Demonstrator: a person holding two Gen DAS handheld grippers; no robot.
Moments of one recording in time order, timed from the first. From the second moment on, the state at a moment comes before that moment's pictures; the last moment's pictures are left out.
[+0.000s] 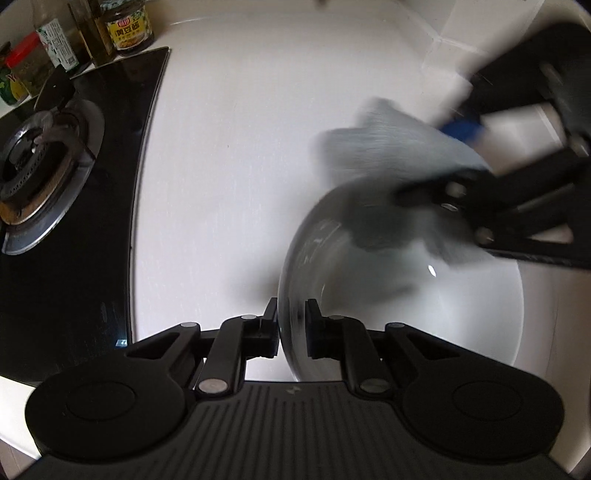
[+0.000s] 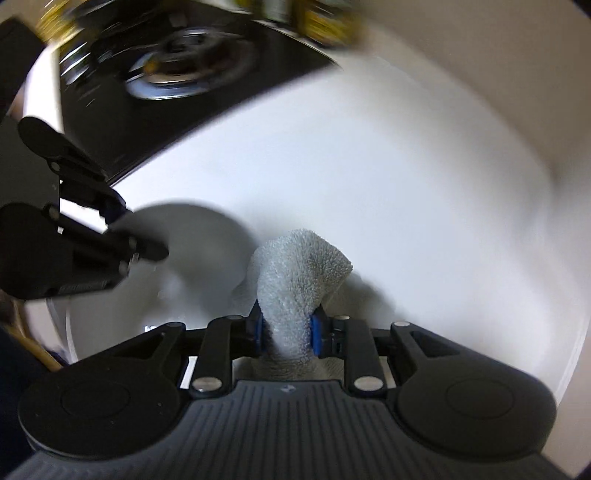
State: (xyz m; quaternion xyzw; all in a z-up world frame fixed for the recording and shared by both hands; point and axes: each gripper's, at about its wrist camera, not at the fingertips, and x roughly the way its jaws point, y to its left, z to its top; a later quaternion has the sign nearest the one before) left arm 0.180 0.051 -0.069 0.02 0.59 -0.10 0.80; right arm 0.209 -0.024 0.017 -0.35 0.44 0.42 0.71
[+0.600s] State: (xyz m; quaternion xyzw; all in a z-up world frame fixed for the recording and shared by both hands) left arm 0.220 0.050 -0.064 0.08 0.54 -0.10 0.83; right arm 0.232 0.010 0.004 -0.39 0.41 0.53 0.64
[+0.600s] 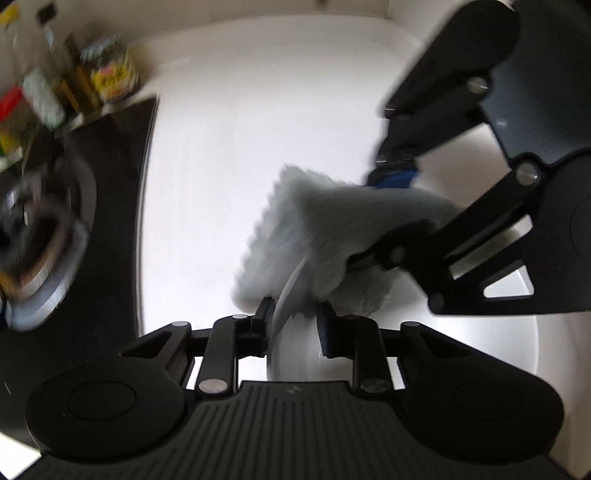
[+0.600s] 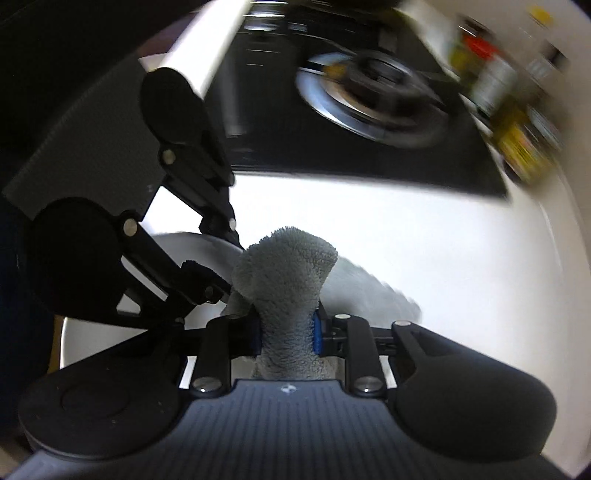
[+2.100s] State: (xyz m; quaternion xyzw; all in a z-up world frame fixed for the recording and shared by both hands) left arm 0.234 0.035 -0.060 0.05 0.54 -0.15 0.83; right arm 0.207 -0.080 0.007 -0.19 0.53 0.29 0.78
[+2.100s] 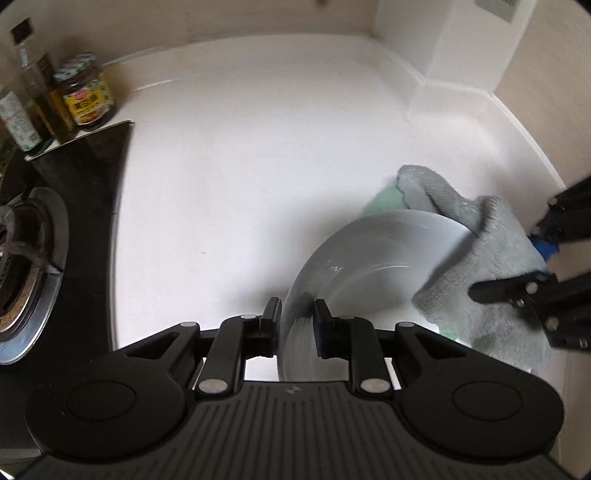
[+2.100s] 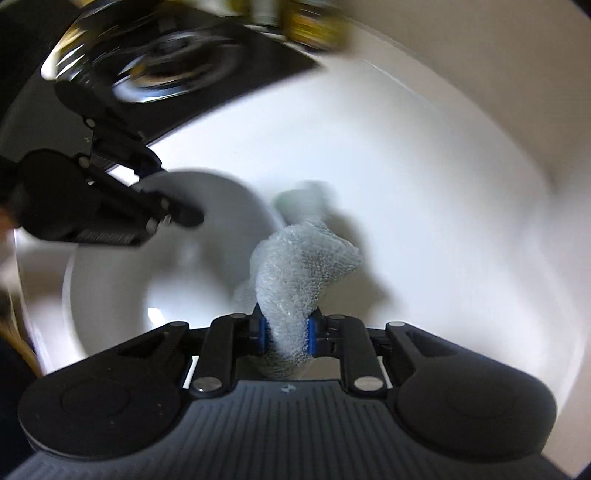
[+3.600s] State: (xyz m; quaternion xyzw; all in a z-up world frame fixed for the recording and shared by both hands) left arm 0.218 0.034 -0.061 0.03 0.51 -0.05 0.86; right arm 0.143 -0.142 -0.006 0.18 0.56 0.18 0.79
